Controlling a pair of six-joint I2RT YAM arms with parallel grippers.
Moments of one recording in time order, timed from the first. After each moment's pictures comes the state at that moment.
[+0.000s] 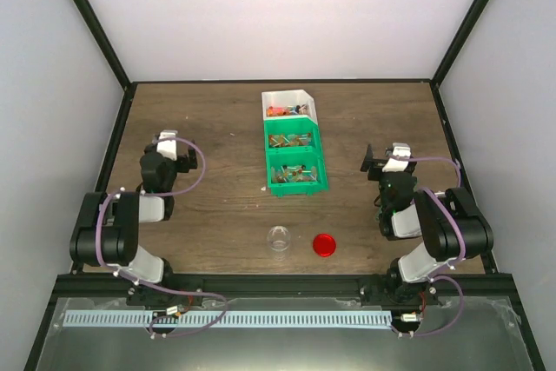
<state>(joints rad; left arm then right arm) 0.02 1.53 0.38 0.95 0.05 0.03 0.10 1.55 0.19 1.31 0.19 0.04</state>
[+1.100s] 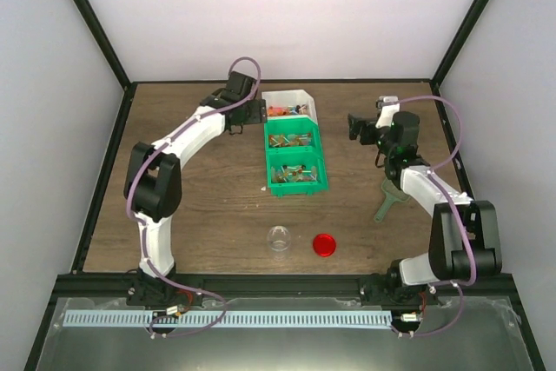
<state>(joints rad) -0.43 2.00 1.68 -0.52 -0.12 -0.42 0.07 1.42 0.76 0.38 -0.18 0.13</state>
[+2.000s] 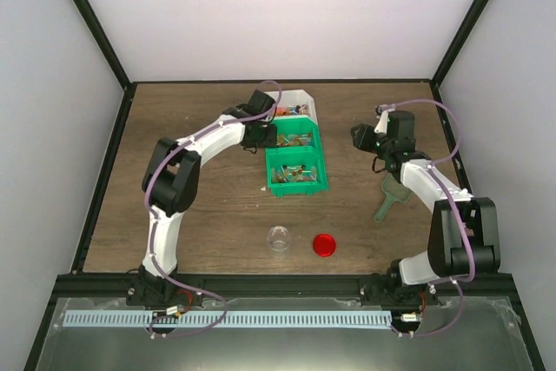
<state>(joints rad) -0.53 2.09 1.65 -0.62 -0.02 -0.43 0.07 1.43 0.84 0.02 -0.29 0.36</state>
